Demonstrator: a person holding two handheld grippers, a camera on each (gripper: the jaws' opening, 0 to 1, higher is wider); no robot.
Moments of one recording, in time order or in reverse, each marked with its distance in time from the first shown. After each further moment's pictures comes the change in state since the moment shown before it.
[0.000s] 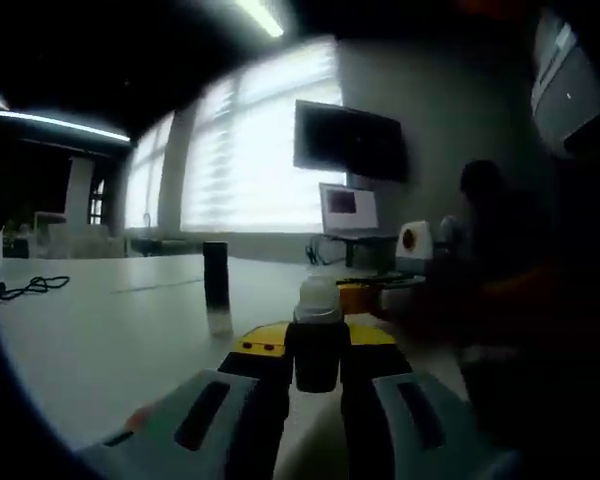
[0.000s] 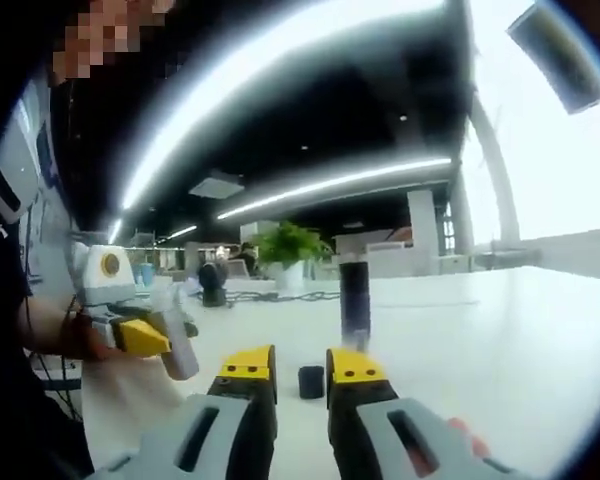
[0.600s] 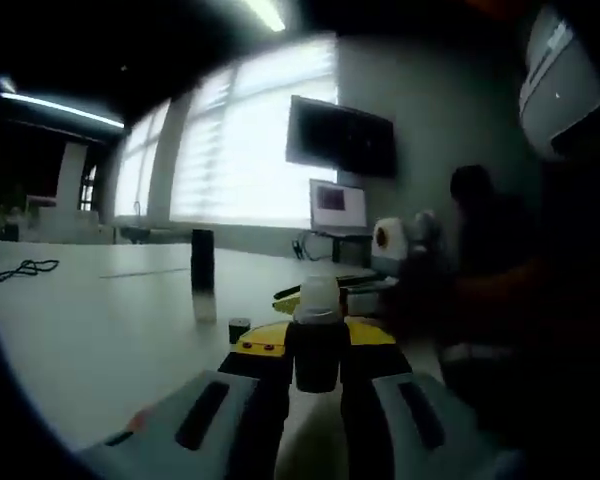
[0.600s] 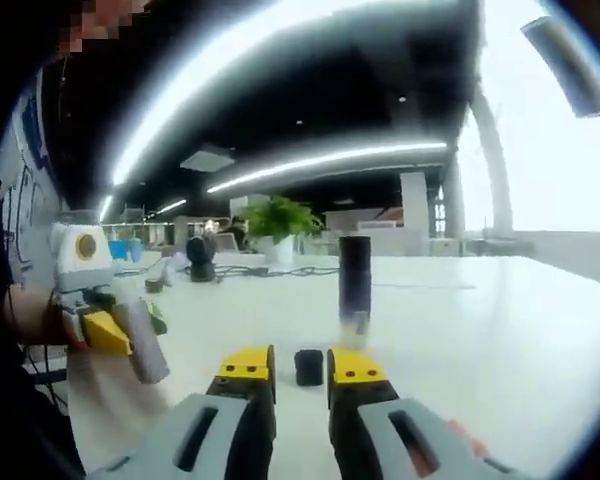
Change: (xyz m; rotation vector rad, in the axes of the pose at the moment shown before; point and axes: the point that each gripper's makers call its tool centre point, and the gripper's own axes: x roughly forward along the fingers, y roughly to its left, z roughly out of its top) left arm -0.006 -0.005 -0.008 -0.043 0.019 -0.043; right arm 0.022 0.006 -0.020 -0.026 0.126 -0.044
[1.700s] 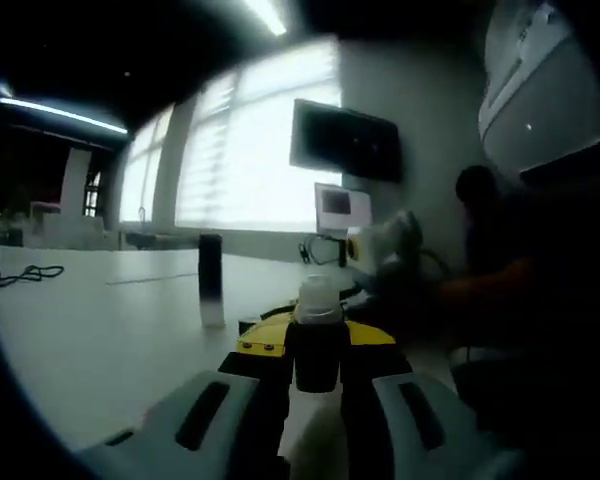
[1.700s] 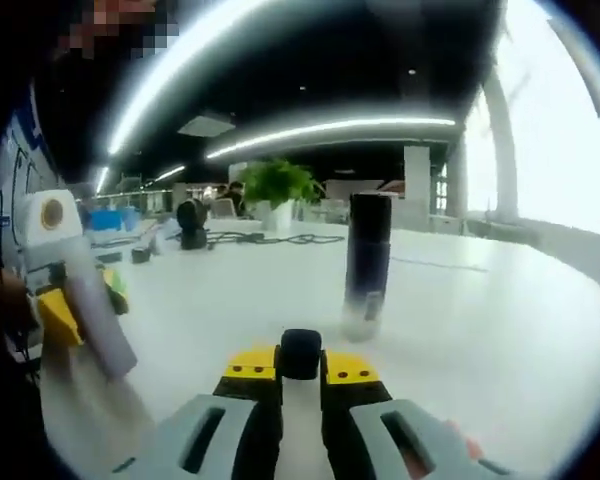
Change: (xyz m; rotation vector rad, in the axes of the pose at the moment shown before) left arm 0.001 0.009 0.004 0.010 -0.030 0.029; right arm 0.030 -0.010 -0.018 -0.013 0.109 0.016
